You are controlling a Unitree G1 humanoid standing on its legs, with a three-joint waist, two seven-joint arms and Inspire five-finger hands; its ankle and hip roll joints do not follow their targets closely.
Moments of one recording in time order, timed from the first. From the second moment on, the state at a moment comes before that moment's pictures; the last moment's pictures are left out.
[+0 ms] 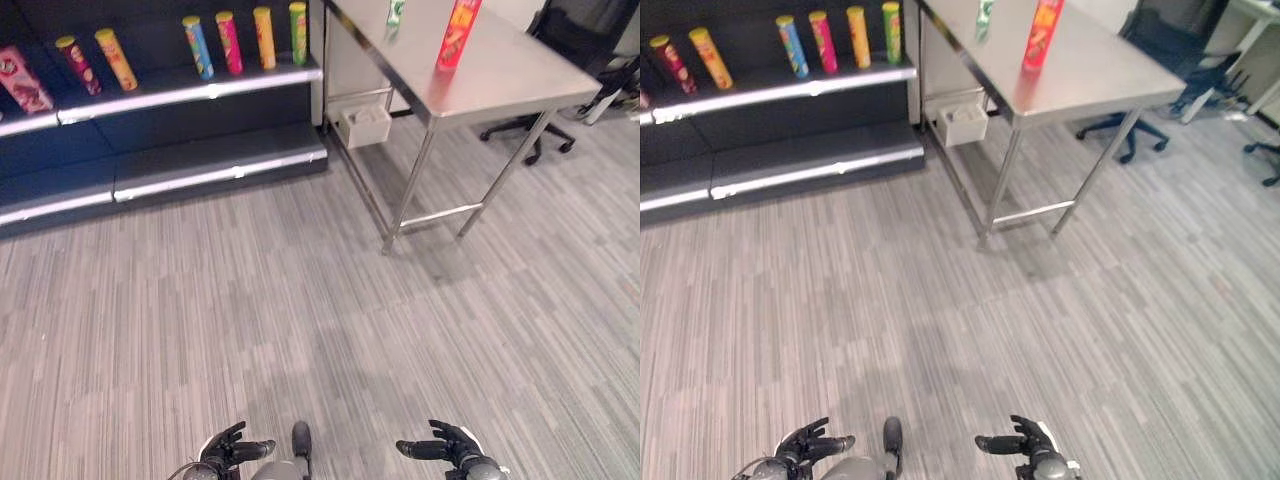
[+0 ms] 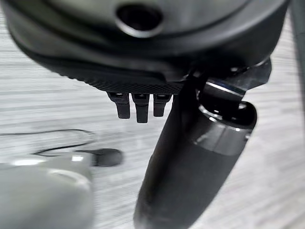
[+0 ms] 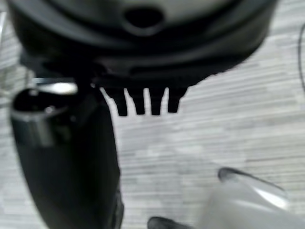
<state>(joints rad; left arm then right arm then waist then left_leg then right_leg) 0.01 0.24 -0.11 1.03 -0.31 0.01 0.01 0.02 -0.28 0.22 0.98 0.13 0.03 -0.06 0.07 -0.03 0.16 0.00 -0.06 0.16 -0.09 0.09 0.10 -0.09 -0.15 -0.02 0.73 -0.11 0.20</state>
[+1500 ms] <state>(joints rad) 0.01 0.21 -0.14 0.98 -0.35 0.01 0.03 0.02 -0.35 0.17 1.00 0.14 0.03 -0.07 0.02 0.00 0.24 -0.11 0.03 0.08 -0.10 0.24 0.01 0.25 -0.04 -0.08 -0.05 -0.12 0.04</state>
